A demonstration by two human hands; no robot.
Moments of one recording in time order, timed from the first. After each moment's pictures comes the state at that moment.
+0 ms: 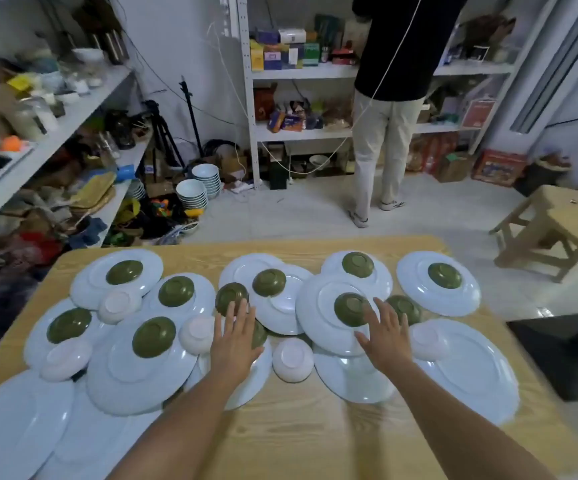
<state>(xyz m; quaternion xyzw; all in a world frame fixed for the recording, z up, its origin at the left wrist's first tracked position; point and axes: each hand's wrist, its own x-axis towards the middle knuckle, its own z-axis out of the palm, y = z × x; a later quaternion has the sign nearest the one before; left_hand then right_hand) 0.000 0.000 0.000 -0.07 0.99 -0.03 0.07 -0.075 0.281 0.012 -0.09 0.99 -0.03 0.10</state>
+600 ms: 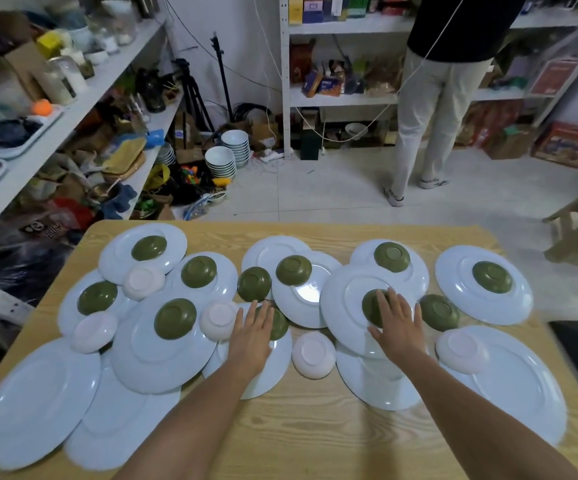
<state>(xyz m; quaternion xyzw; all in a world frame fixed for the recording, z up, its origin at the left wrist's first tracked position) -0.017 -0.014 -0.025 -0.06 0.98 -0.05 0.19 -0.115 0.256 -0.002 -0.12 0.99 -0.02 0.12</state>
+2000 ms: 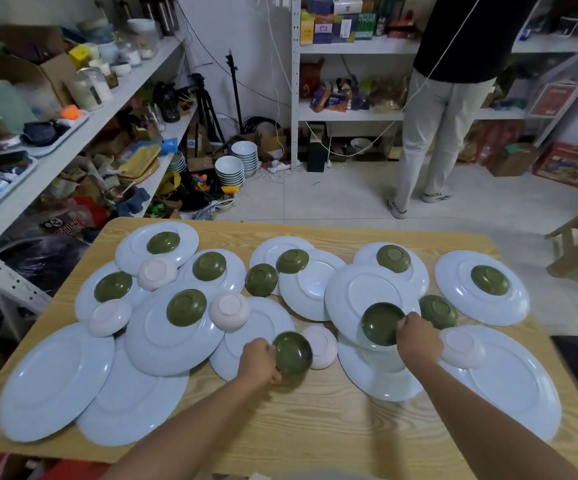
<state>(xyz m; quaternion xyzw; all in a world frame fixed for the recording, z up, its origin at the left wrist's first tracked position) 0.033 0.020 -0.007 -0.36 0.82 0.43 0.16 -0.093 0.270 0.010 0.09 0.98 -0.12 0.10</state>
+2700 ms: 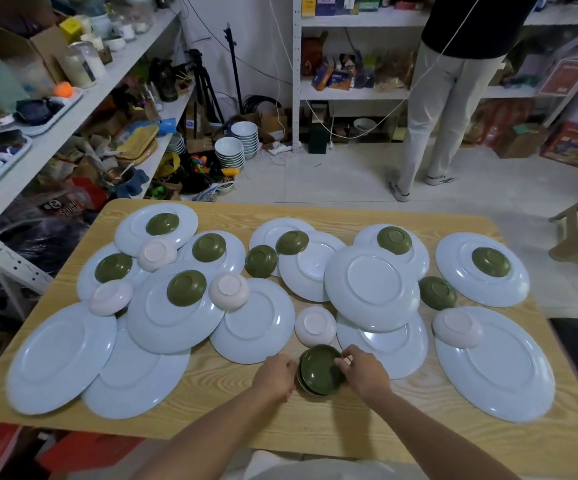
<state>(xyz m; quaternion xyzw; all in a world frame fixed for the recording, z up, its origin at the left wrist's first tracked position) 0.067 0.061 -0.031 -0.26 0.83 0.42 0.25 0.003 0.233 -0.036 -0.05 0.93 -0.21 0.28</state>
